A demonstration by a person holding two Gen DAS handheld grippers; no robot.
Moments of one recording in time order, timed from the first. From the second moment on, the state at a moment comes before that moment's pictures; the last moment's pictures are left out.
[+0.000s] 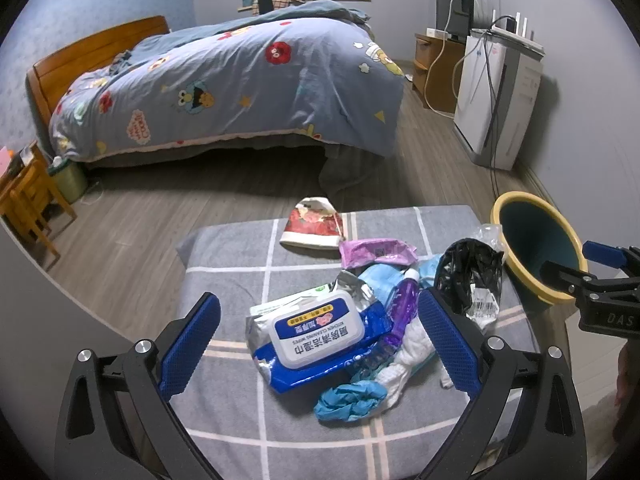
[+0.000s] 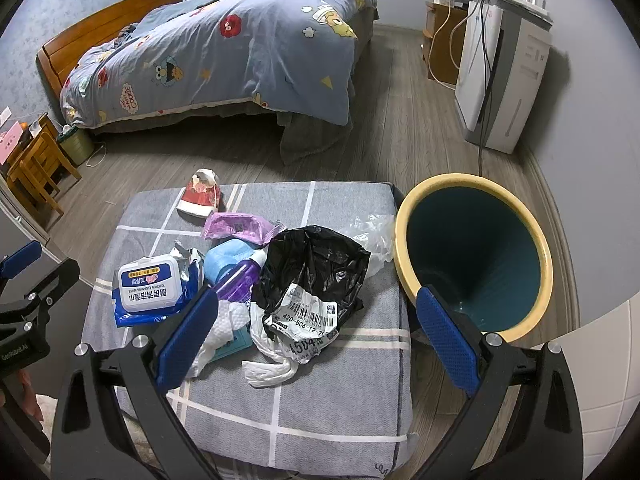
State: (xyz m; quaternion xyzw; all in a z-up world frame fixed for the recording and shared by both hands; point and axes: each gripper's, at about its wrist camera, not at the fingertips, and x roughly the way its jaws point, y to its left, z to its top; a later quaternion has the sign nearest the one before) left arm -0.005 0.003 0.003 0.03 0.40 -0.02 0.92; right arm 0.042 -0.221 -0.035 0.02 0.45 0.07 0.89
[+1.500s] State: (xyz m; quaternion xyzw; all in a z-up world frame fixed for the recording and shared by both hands) left arm -0.003 0.002 0.003 0.03 0.40 -0.01 0.92; right arm 0.041 -0.220 -0.039 0.02 0.46 0.07 0.89
